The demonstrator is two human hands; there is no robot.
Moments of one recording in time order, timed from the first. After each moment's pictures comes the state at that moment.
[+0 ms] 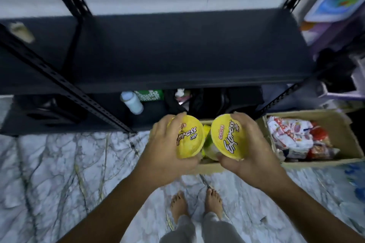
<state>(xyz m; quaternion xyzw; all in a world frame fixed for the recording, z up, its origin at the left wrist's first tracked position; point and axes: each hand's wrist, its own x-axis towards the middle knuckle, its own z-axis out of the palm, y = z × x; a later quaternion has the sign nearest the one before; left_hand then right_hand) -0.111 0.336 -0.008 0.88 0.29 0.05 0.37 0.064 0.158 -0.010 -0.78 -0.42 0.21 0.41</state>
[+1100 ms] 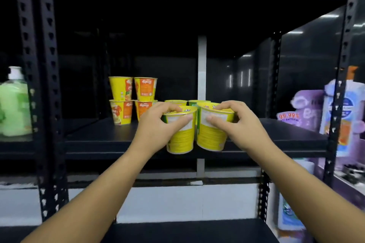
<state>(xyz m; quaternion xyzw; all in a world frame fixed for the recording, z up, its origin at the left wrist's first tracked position) -0.036 0.459 0.517 0.81 0.08 0.53 0.24 0.129 0.285 0.519 -0.62 -0.51 -0.13 0.58</state>
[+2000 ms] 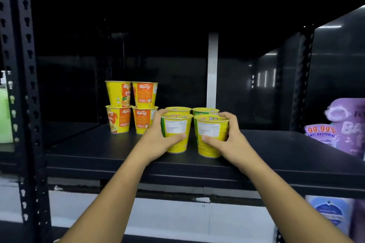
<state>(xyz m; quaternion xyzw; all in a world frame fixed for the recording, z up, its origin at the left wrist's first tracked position) 0.056 0.546 0.506 0.81 0.20 0.43 0.34 0.250 0.381 0.498 -0.63 -0.53 0.01 0.57</state>
